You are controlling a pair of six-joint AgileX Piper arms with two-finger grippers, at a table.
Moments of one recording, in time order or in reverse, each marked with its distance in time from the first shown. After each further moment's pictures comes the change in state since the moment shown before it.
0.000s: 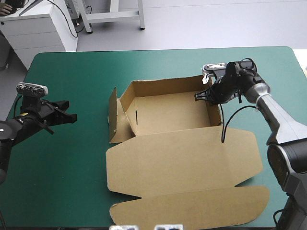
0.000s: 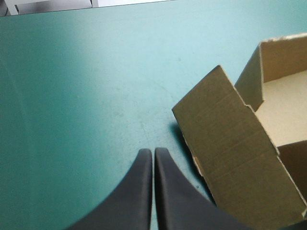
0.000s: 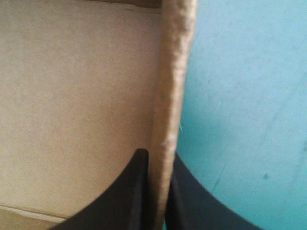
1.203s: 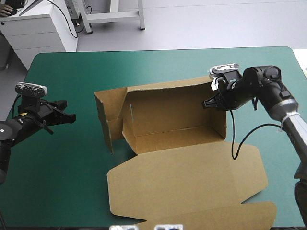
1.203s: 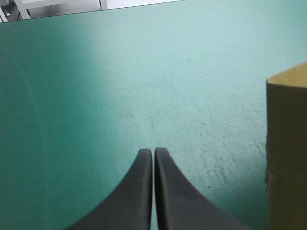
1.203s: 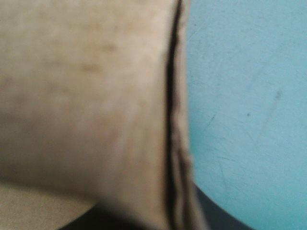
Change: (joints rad) left arm 0.000 -0.003 0.000 0.029 -0.027 -0.001; right arm 0.005 -0.299 0.137 0.017 0.059 -0.079
